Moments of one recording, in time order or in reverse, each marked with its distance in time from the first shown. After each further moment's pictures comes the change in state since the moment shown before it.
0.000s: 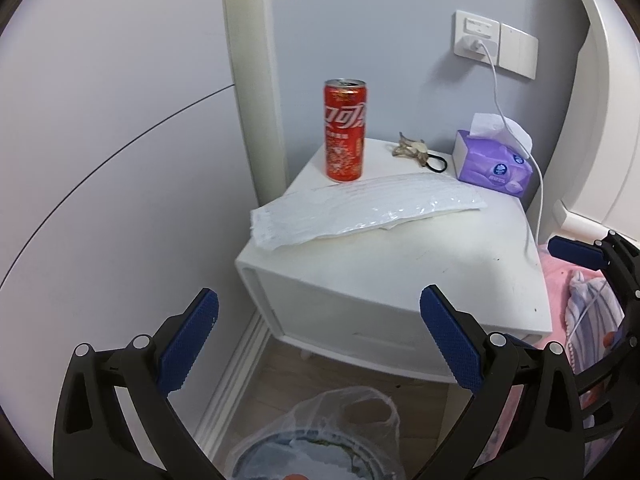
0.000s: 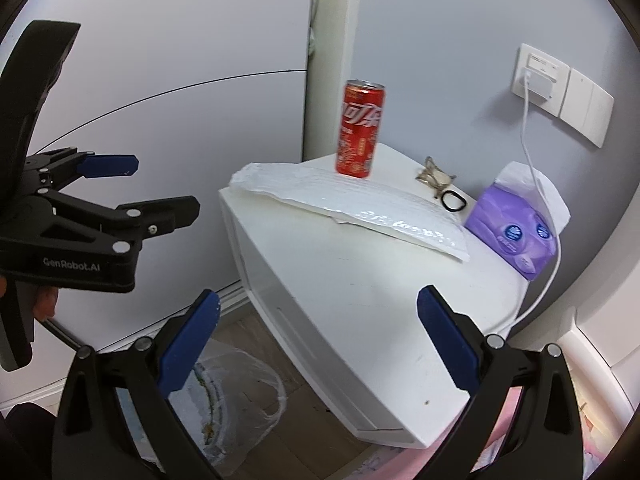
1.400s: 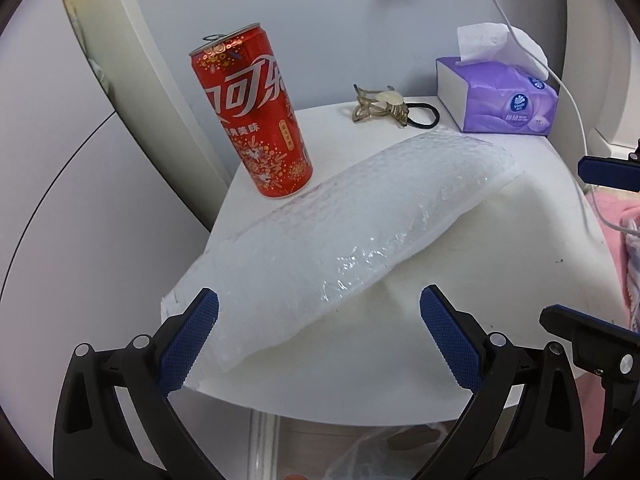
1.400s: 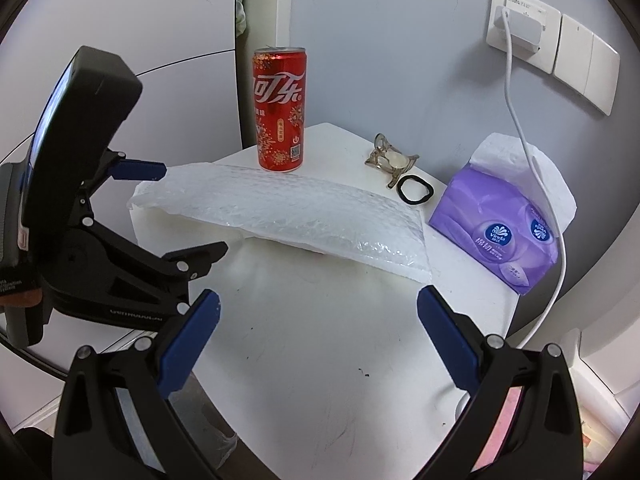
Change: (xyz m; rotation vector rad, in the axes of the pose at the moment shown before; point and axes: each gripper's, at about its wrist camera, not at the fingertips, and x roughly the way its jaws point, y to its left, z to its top) left arm 0.135 -0.051 0.058 0.317 0.107 -0.018; right arm 0.075 -0.071 0.025 0.075 0.064 -0.060
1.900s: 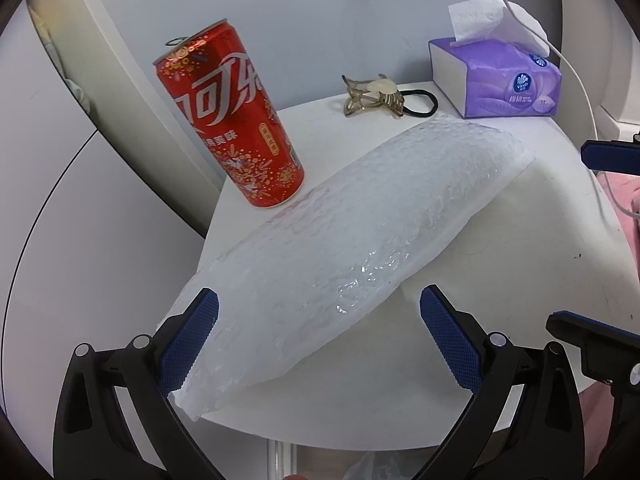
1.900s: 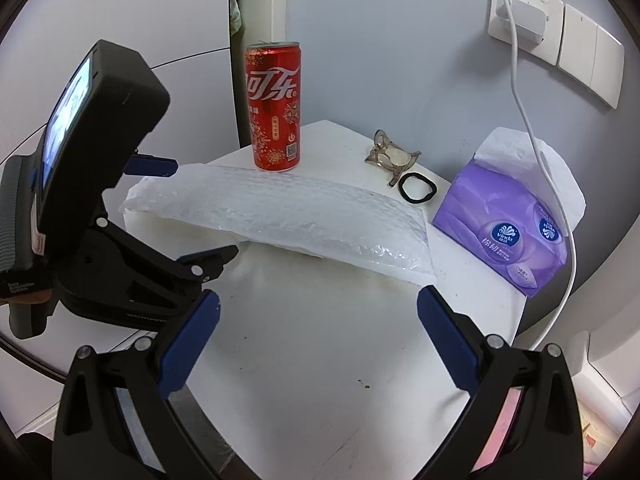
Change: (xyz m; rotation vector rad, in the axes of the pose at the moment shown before) left arm 0.019 -0.009 0.010 0.076 0.023 0.016; right arm 0.010 -0.004 0.001 0.011 0.005 0.008
